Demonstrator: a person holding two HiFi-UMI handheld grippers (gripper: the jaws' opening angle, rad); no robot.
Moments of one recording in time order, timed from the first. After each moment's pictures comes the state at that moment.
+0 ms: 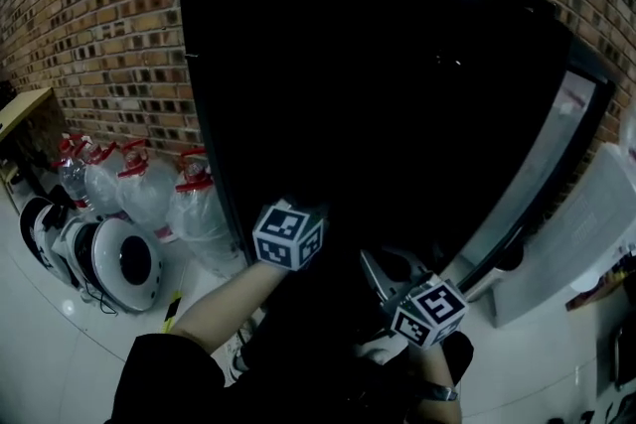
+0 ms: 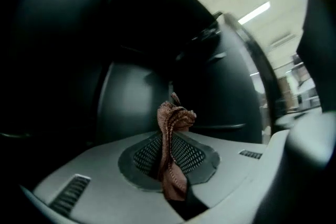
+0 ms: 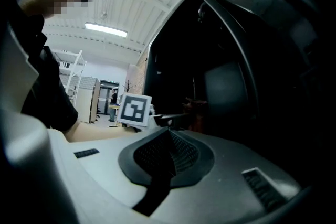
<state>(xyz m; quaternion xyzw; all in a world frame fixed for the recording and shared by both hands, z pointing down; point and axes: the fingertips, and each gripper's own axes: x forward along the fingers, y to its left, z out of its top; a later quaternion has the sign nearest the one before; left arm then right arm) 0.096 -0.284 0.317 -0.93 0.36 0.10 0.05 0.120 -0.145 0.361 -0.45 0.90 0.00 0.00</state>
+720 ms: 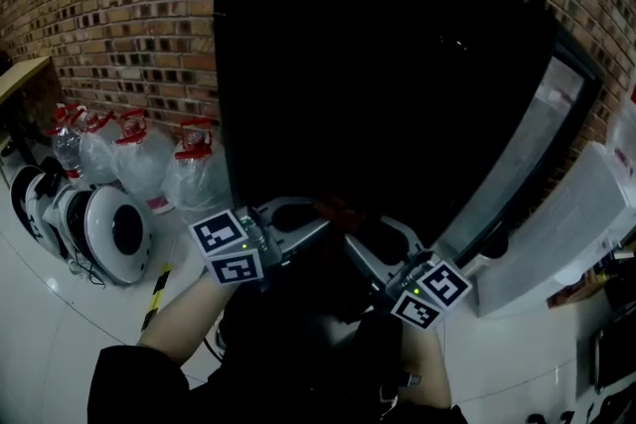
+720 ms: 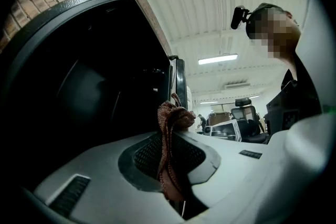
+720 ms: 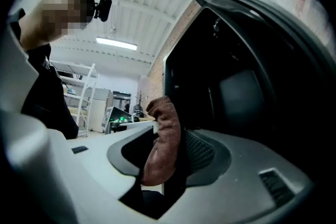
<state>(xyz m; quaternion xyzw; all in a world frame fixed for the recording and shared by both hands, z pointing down) 0.054 -0.118 0.300 -0.98 0.07 0.17 -0.03 0.087 -0.099 0.334 -0.37 0.93 0.01 0.05</state>
